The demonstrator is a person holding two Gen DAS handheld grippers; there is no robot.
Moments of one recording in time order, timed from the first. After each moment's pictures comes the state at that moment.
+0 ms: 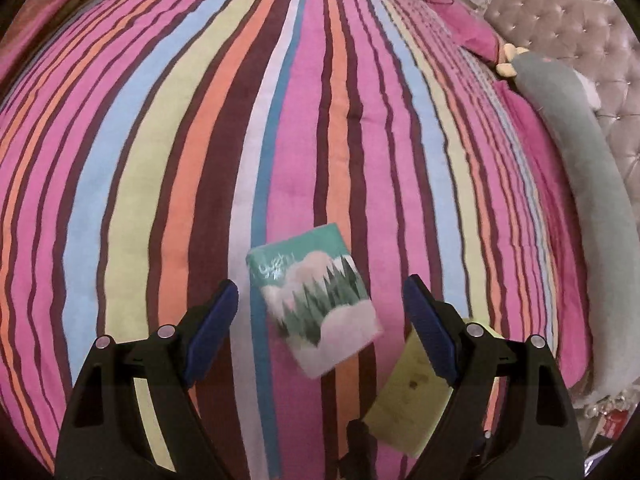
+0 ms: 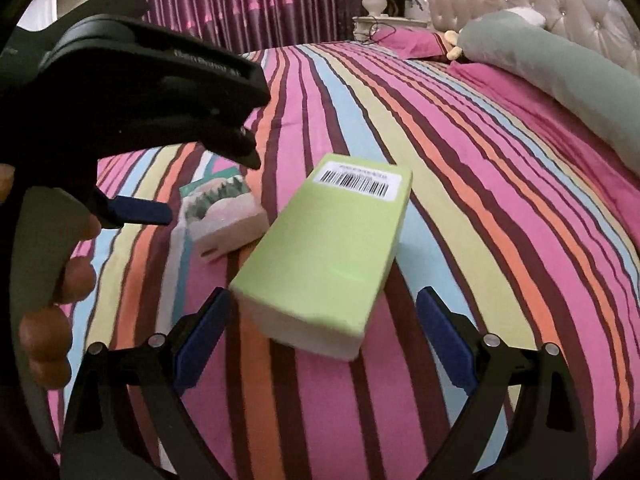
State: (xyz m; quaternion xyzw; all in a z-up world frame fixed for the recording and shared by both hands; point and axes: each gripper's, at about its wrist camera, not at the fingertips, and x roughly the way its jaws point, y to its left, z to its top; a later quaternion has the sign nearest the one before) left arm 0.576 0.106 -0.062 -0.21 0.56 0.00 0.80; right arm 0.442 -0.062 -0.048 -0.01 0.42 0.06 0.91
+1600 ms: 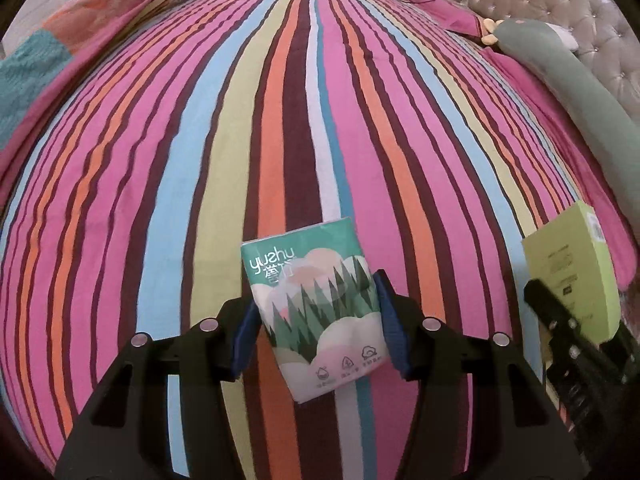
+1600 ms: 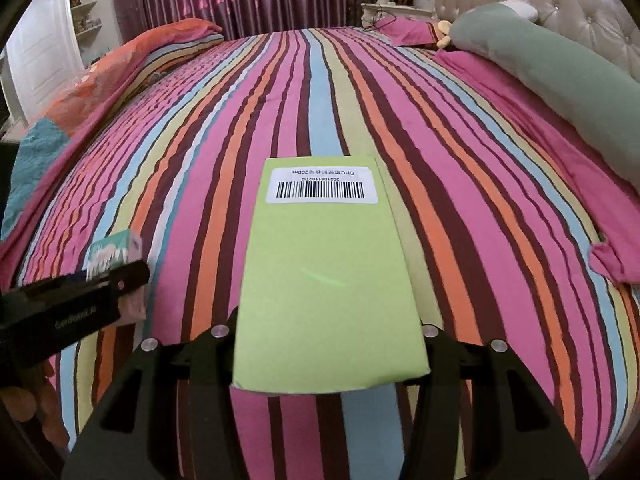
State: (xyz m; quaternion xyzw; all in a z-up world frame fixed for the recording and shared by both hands) left arm 0.391 0.084 -0.058 -0.11 0.52 0.05 0.85; right arm 0.365 -0.131 -0.023 -0.02 0.45 0.08 0.89
